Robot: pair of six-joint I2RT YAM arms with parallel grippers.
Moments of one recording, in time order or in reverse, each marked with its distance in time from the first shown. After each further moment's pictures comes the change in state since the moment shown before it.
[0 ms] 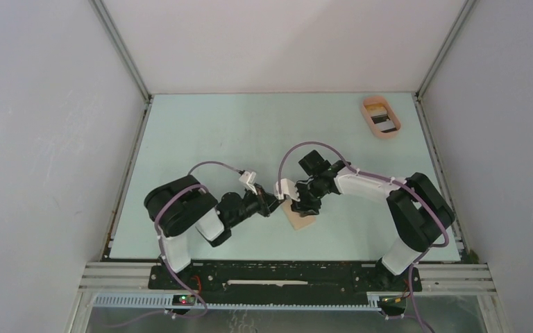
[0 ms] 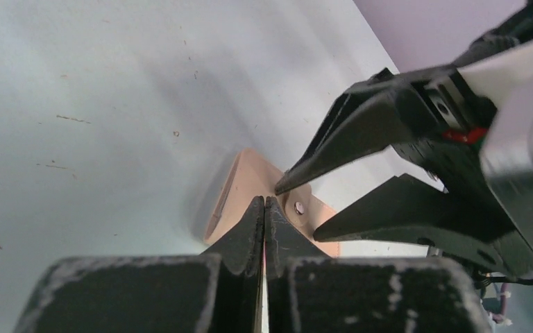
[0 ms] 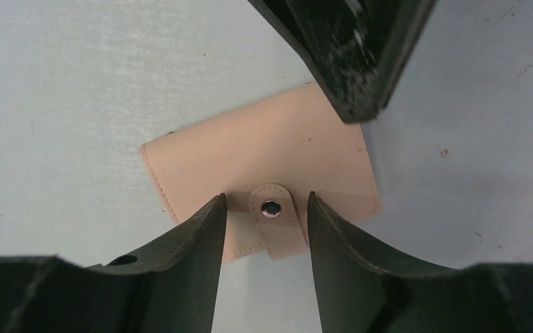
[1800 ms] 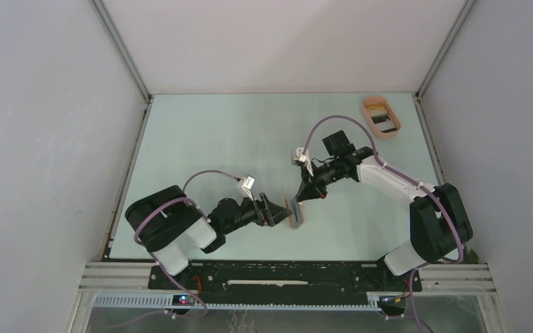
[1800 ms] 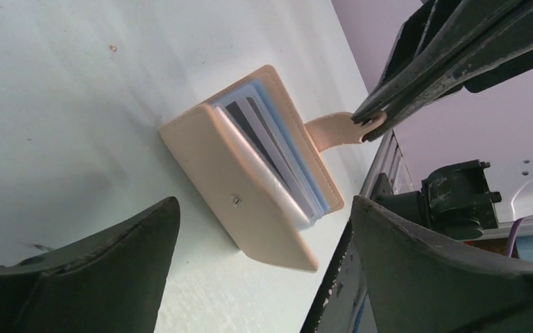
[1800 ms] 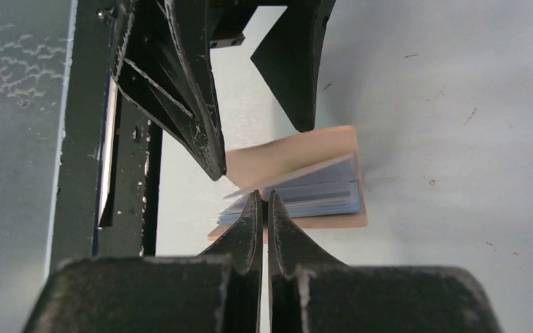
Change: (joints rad) left arm -0.044 -0.181 -0.075 -0.158 0.043 -0.220; right arm -0.188 -0.122 0.062 -0.056 -0.459 0.248
